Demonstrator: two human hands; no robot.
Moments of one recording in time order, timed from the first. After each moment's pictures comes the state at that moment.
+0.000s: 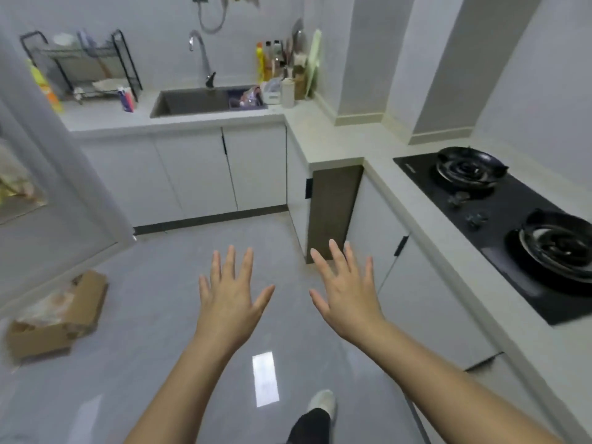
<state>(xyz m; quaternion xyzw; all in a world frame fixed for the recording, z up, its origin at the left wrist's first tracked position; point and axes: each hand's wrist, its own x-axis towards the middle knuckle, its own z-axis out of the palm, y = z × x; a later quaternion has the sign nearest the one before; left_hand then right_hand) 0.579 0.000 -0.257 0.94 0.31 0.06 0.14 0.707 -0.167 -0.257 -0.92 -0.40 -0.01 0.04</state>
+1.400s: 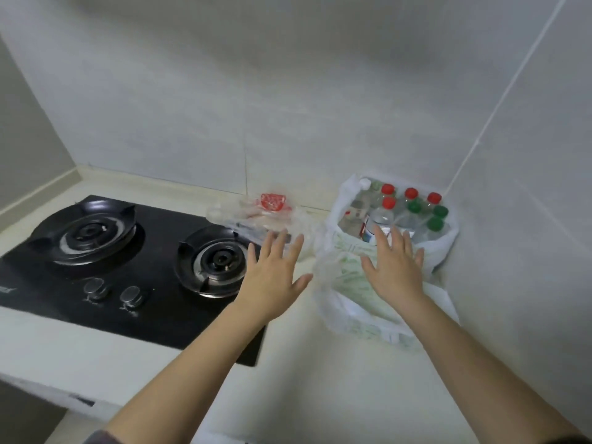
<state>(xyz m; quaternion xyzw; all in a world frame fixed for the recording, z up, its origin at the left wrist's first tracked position) 1.037 -0.528 -0.222 0.90 -0.41 0.02 0.12 0.931 -0.743 -0.221 -0.93 0.35 -0.08 0.04</state>
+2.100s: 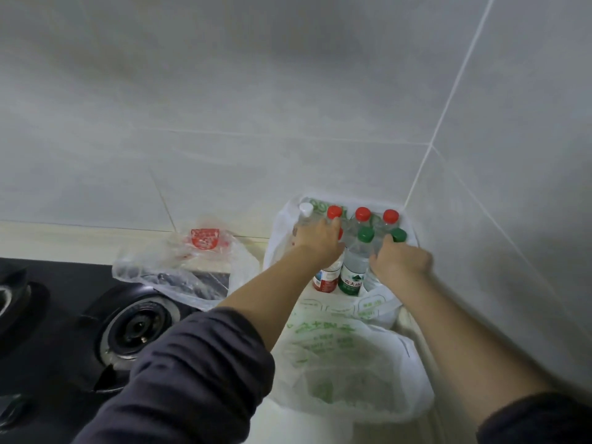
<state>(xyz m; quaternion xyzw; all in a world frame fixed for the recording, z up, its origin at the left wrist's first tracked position) 1.113 -0.862 -0.220 0.87 -0.49 0.01 0.01 0.978 -0.948 -0.215 -0.88 0.47 0.06 -0.06</state>
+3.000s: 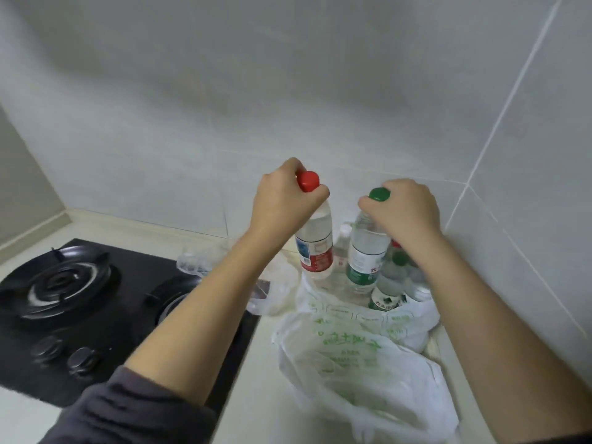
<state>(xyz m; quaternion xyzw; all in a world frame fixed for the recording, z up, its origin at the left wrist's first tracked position) 1.100 -0.697 -0.065 0.81 -0.29 0.15 0.48 1.004 -0.861 -0.067 -0.90 0.27 -0.31 0.17</state>
